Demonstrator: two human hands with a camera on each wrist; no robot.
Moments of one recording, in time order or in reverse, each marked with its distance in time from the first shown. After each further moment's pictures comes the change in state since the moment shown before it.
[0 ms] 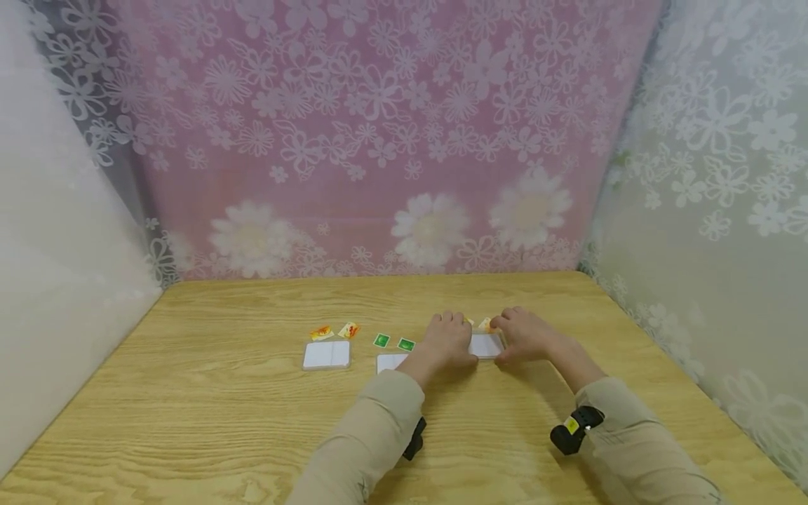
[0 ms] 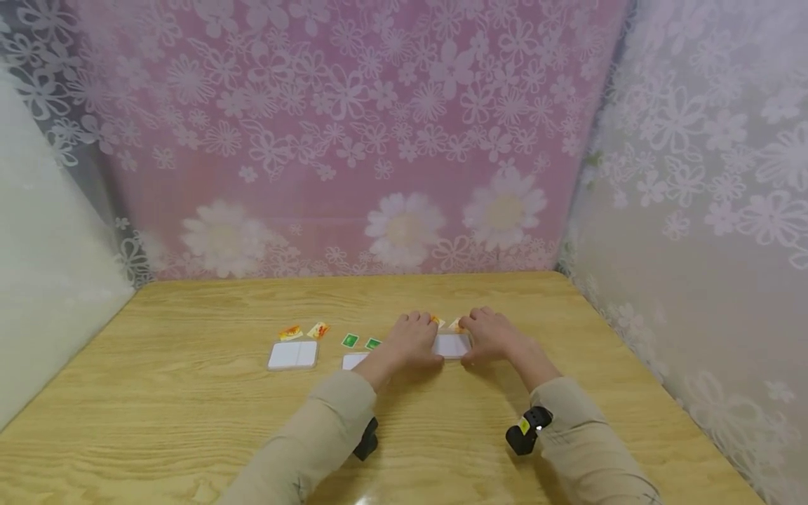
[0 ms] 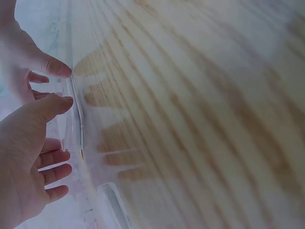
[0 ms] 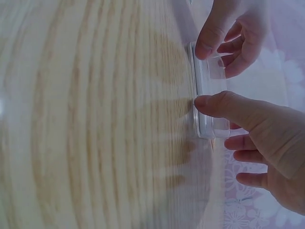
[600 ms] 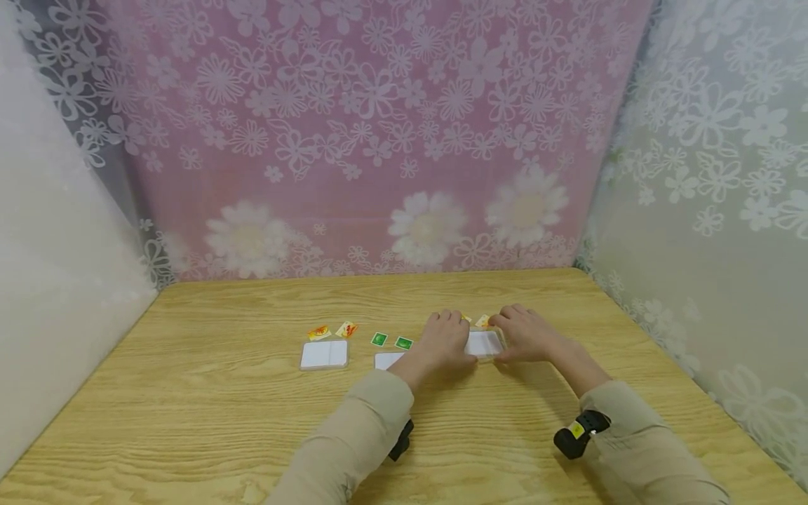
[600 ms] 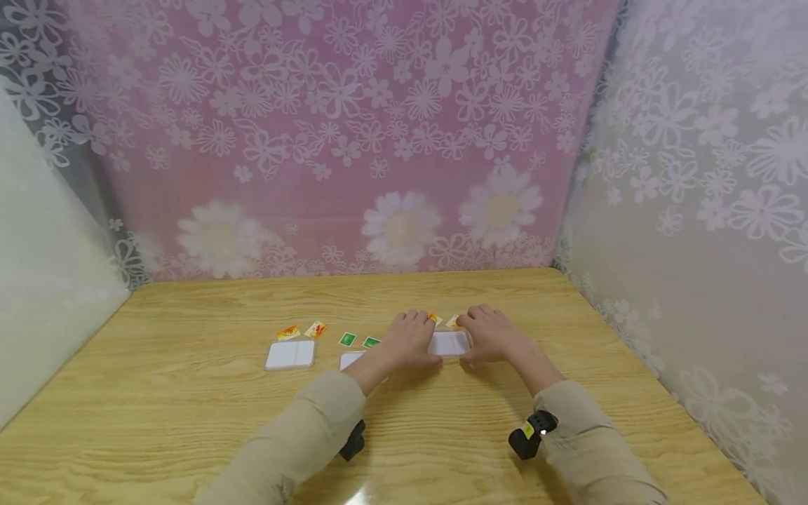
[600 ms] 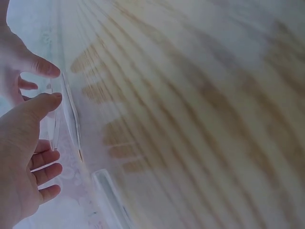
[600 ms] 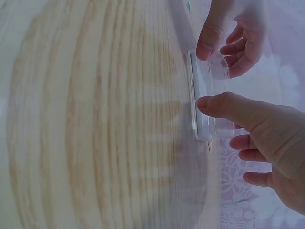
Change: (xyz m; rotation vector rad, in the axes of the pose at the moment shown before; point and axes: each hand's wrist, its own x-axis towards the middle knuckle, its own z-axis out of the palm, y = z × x) left_hand -0.007 0.000 -0.002 0.016 0.028 0.030; right_hand -0.012 -0.004 -0.004 -0.037 0.069 -0.019
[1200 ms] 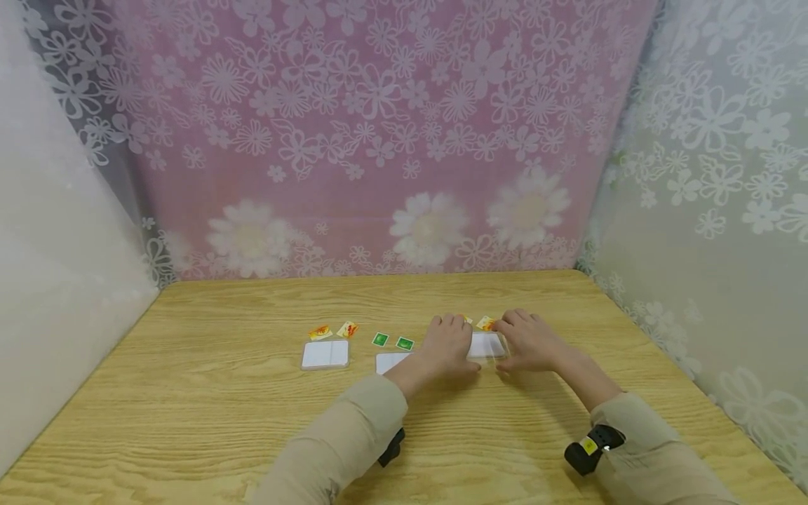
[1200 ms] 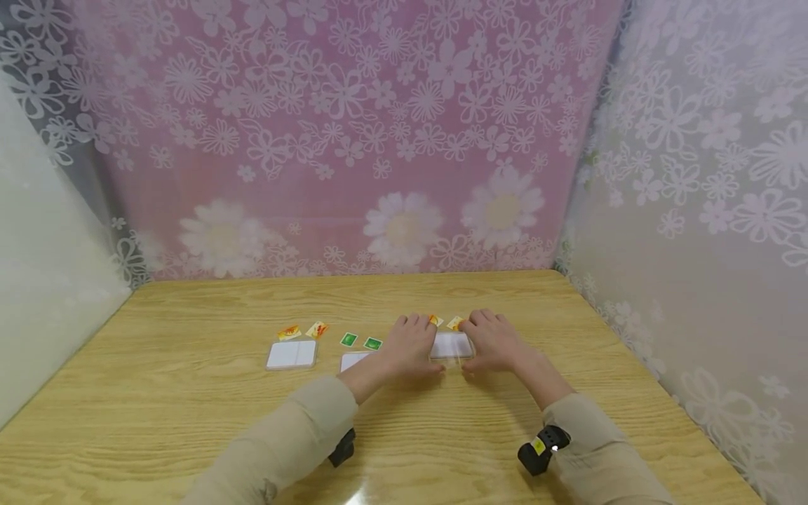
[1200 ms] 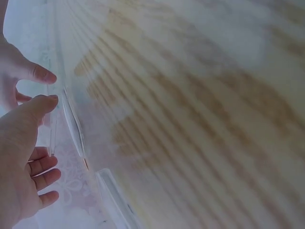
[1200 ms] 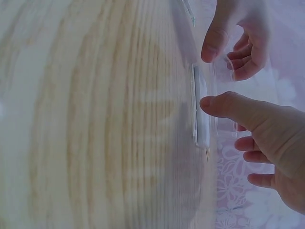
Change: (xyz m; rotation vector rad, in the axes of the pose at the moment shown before) left_hand -0.012 0.004 -0.001 0.045 0.059 0.031; right_hand -0.014 -0.011 -0.003 -0.054 0.072 -0.044
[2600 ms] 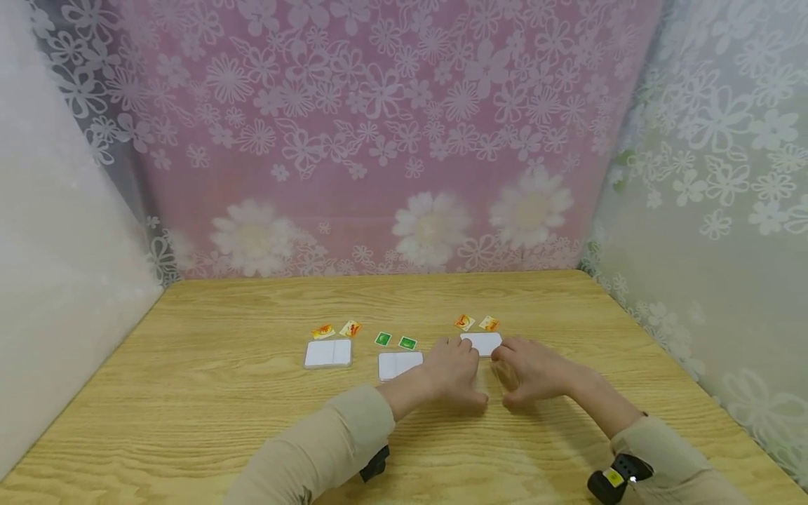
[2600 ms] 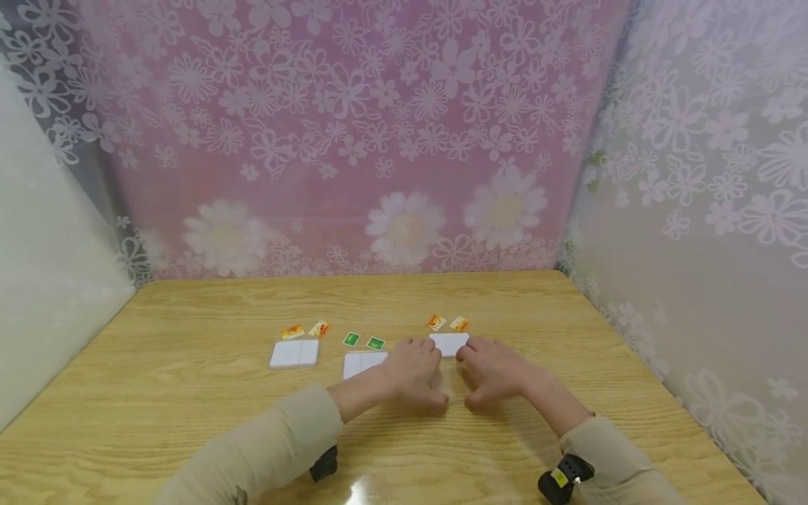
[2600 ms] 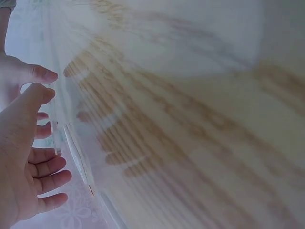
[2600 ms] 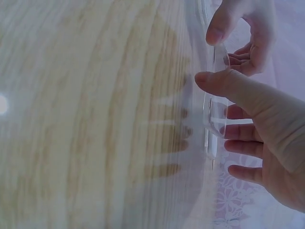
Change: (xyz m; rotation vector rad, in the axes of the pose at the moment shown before) left_hand -0.029 0.014 -0.005 -0.010 -0.090 0.125; right_hand -0.022 -0.019 0.003 0.165 -0.130 -0.115
